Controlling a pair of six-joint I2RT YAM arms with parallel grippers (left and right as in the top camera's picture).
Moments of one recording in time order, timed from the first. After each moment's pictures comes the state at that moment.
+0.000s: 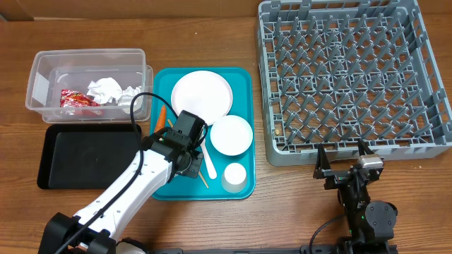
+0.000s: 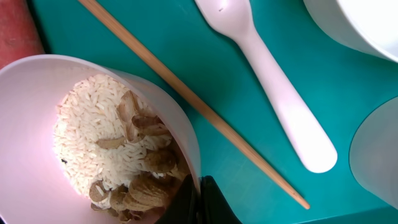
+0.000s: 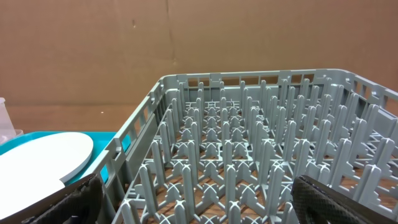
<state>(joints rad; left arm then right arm) -0.45 1.45 0.86 -0.78 -0.09 -0.16 0.04 0.01 0.02 -0.03 -0.07 0.06</state>
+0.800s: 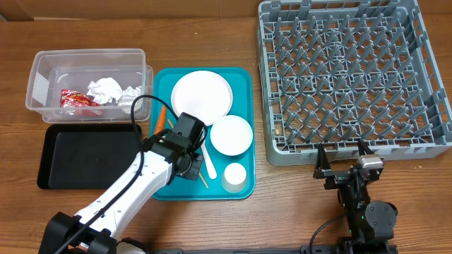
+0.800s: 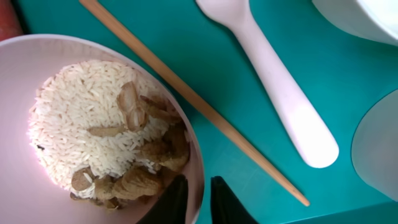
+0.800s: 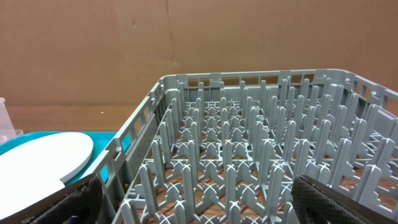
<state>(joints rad) -0.45 1.45 0.84 -0.76 -0.07 -0.16 0.04 0.01 0.02 -0.03 -0.07 0.06</state>
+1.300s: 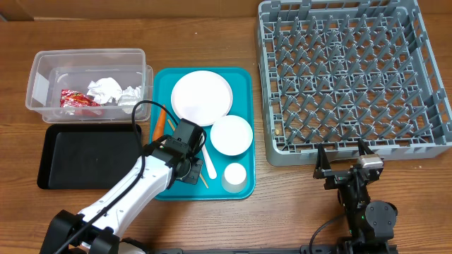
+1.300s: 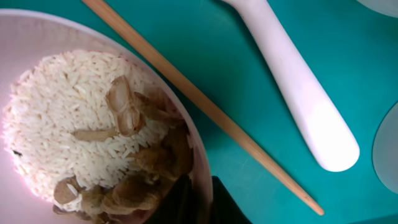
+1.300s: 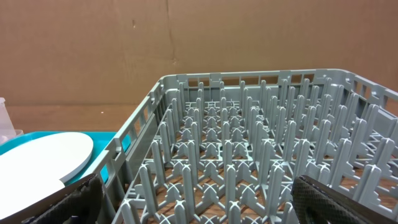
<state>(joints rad) -0.45 1.45 0.76 -0.69 -0.07 -0.16 0.04 0.01 0.02 -0.03 -0.07 0.06</state>
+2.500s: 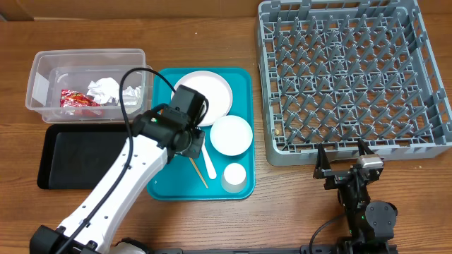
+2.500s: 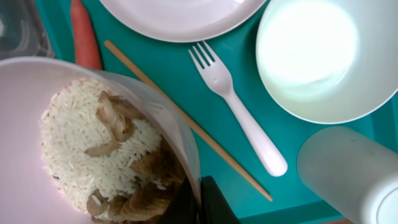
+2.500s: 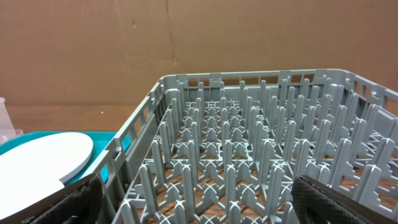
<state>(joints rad) -0.43 1.45 1.16 -1.00 -0.10 -0.15 0.04 0.01 0.02 -0.03 -0.07 0.06</state>
